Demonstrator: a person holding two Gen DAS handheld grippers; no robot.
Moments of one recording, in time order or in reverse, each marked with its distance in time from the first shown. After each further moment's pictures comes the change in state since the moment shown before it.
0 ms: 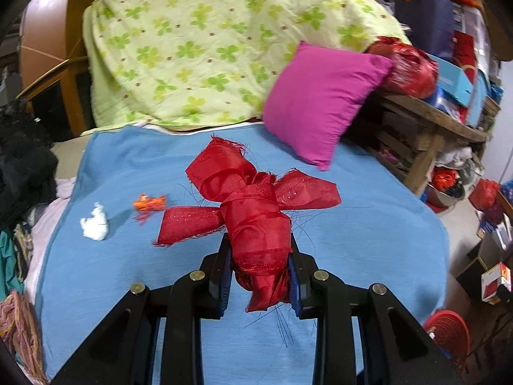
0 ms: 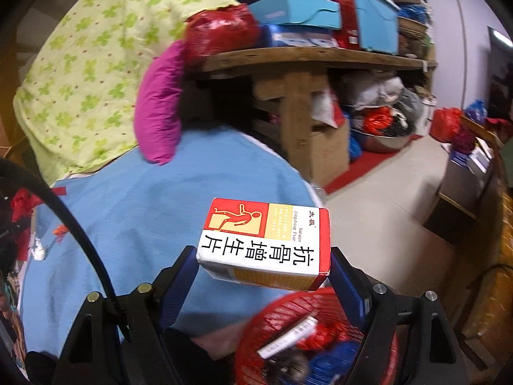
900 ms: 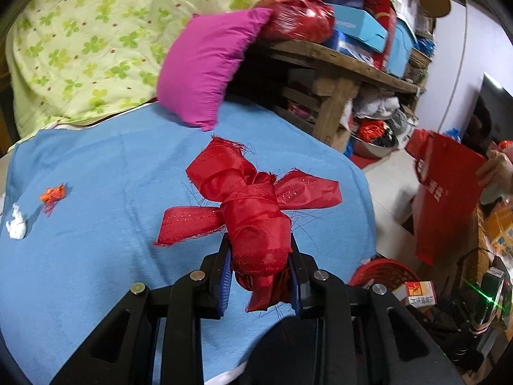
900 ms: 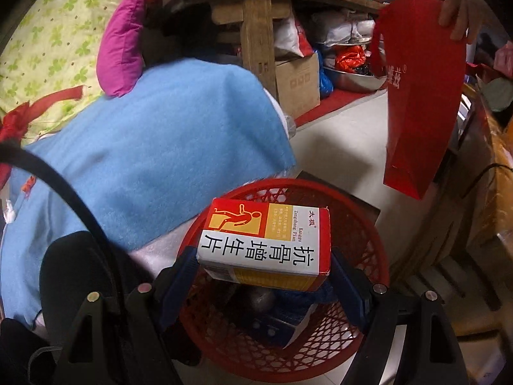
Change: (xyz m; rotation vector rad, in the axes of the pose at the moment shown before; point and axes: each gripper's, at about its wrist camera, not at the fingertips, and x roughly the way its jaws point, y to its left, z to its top) left arm -0.007 -0.118 -0.053 0.159 0.100 -0.269; right arm 0.036 -0.034 -0.100 0.028 0.227 -0.077
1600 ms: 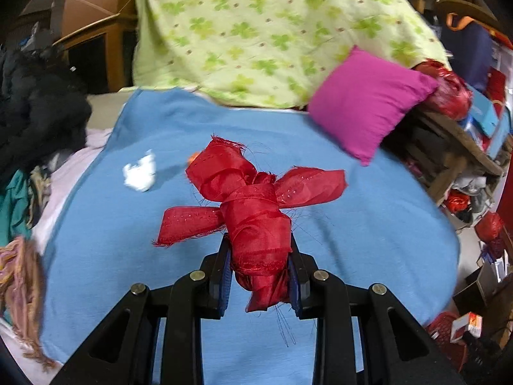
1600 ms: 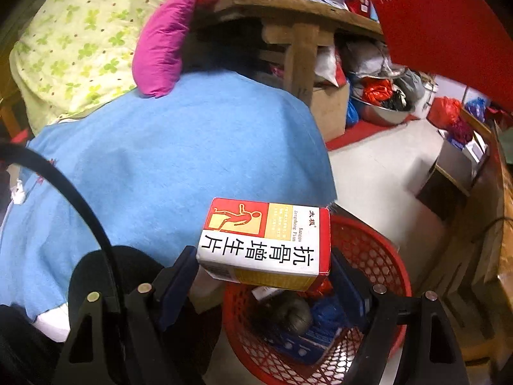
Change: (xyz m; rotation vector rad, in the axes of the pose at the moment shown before) left arm -0.068 0.206 -0.034 -0.351 -0.071 0.328; right arm -0.012 0.069 0.020 -0.124 -0.072 0.017
